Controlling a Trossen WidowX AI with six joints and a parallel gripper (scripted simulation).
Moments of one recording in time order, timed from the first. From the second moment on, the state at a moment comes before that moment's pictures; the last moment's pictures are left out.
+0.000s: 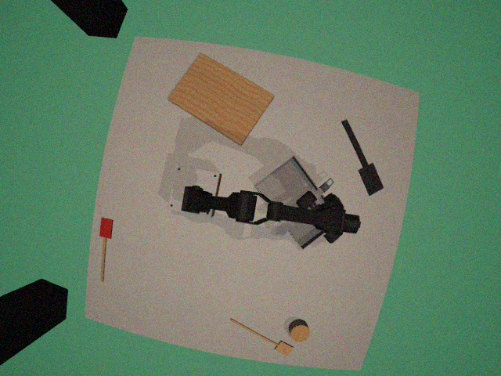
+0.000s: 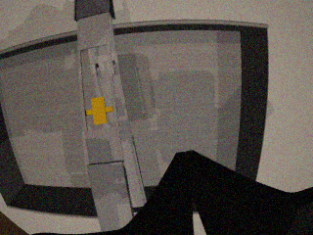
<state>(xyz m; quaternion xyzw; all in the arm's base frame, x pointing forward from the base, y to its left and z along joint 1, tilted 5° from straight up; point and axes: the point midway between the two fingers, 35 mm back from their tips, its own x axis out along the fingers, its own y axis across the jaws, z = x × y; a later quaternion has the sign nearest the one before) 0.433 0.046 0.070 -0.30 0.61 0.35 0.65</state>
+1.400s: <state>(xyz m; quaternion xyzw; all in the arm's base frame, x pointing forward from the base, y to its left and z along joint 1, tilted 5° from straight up) 0.433 0.052 0.012 -0.30 0.61 0.35 0.65</state>
